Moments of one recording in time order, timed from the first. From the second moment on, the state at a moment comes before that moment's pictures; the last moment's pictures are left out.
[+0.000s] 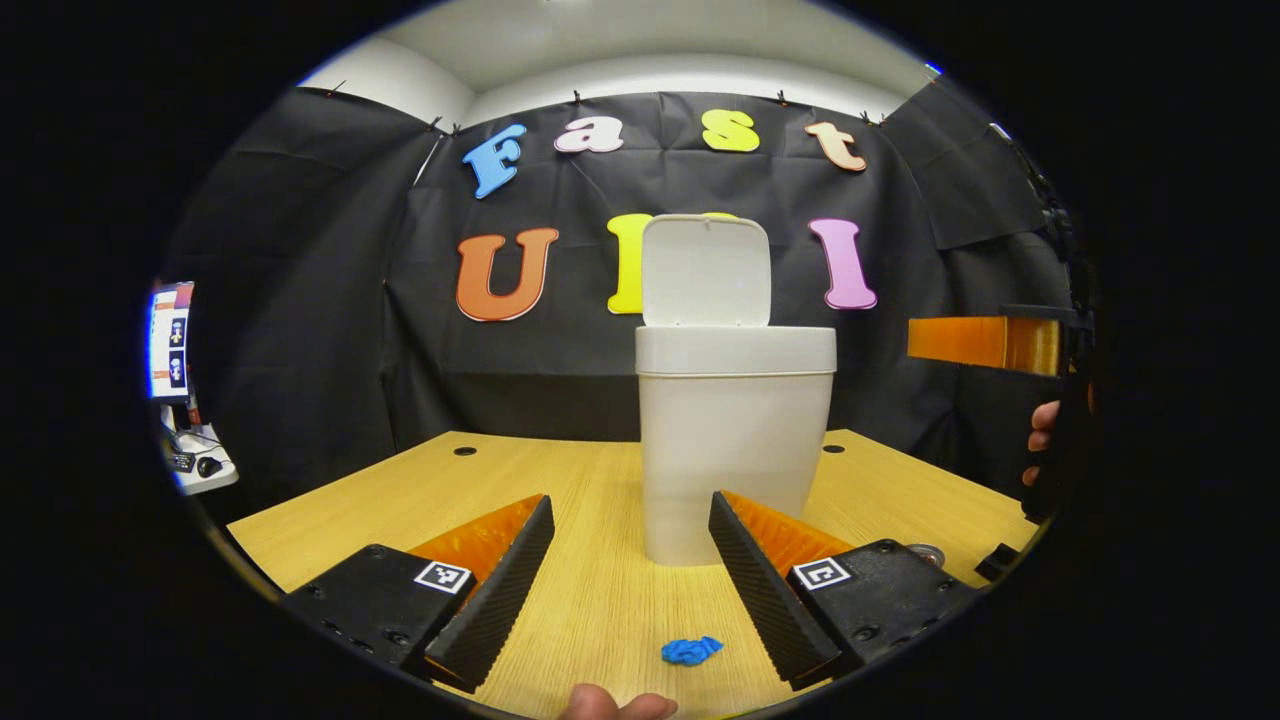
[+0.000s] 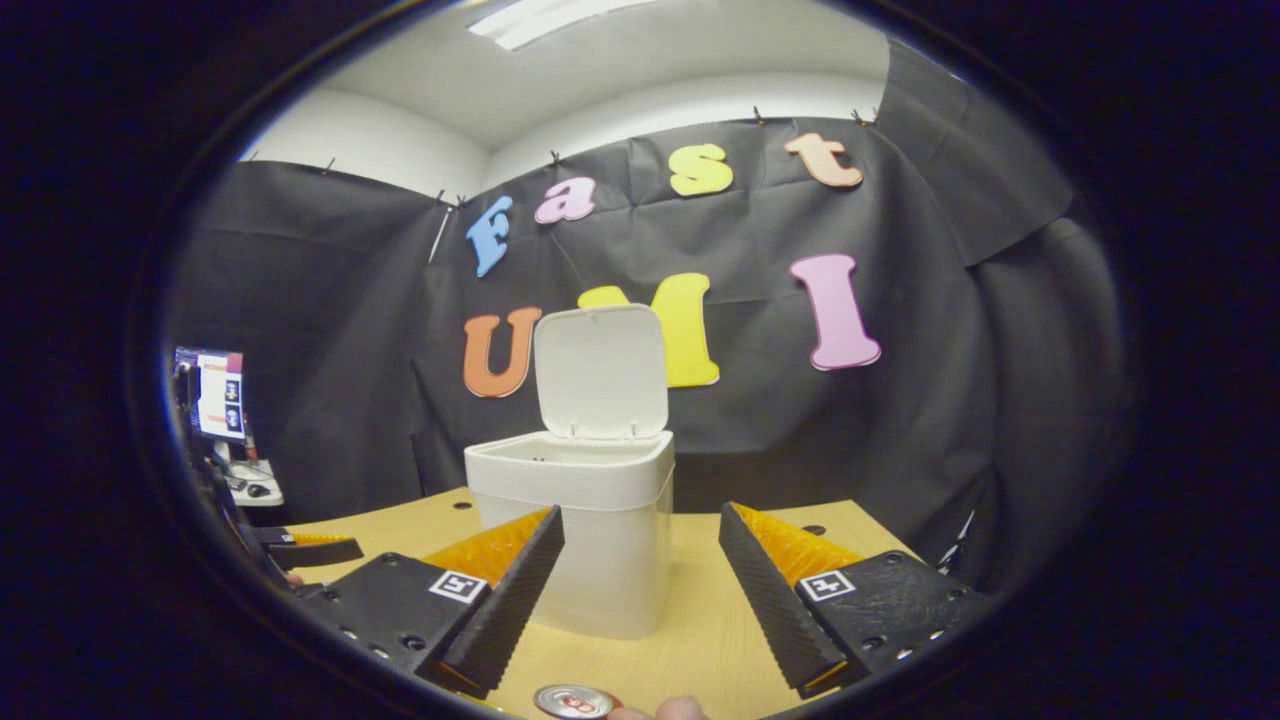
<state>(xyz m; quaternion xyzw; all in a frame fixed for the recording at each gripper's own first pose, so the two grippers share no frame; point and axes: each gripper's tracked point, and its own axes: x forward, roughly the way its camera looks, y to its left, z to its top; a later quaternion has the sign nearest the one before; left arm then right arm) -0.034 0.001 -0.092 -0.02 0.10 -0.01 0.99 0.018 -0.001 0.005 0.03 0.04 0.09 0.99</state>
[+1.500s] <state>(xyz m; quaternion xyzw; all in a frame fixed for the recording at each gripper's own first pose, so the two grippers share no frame) -0.079 -0.028 -0.242 -0.04 0.29 -0.04 0.96 -0.050 -0.012 -0.090 0.03 0.07 0.07 0.99</state>
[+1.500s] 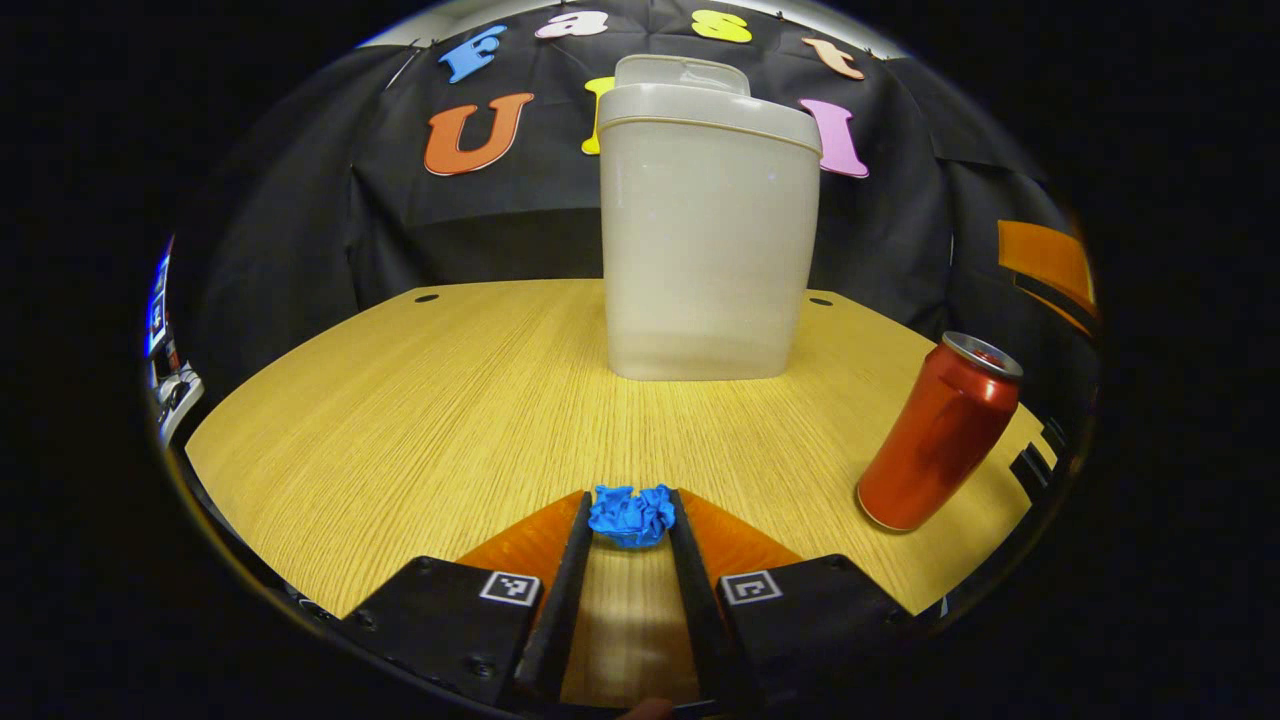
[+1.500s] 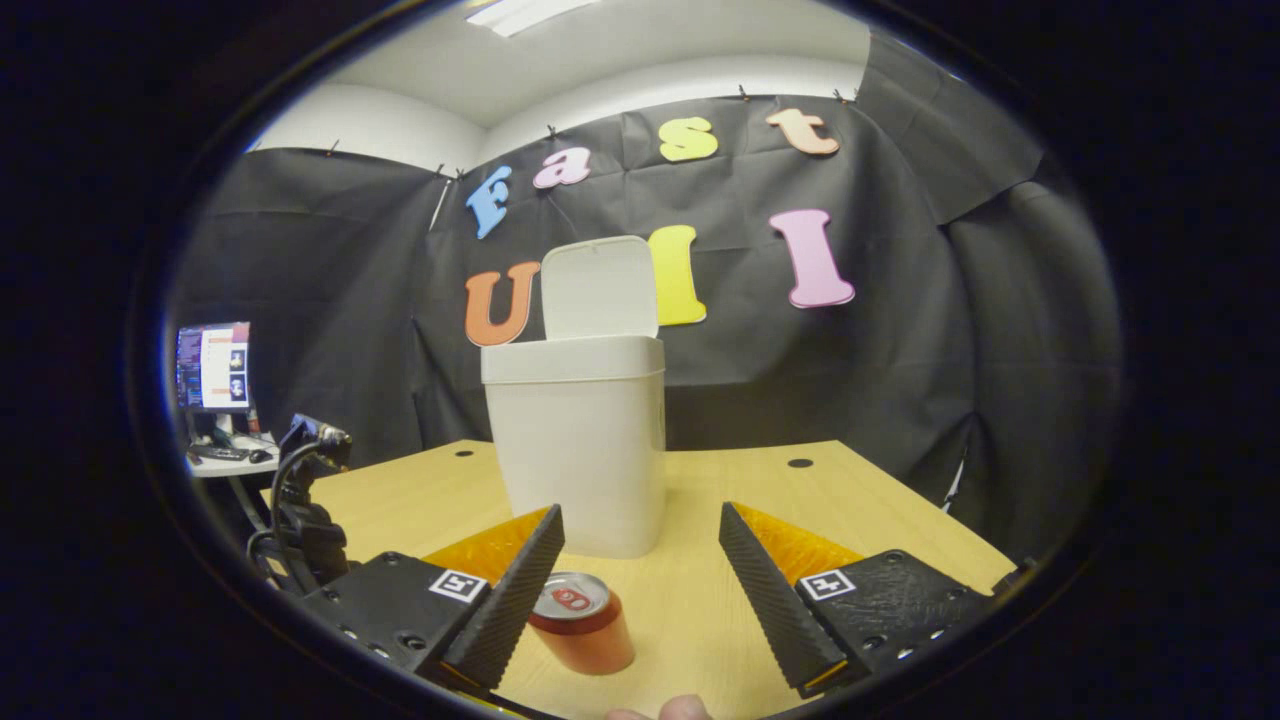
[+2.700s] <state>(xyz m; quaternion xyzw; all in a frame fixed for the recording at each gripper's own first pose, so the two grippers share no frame) -0.039 0.001 -0.108 -0.04 0.12 -0.02 0.99 -0.057 0.023 -0.201 0.02 0.19 0.06 0.98</state>
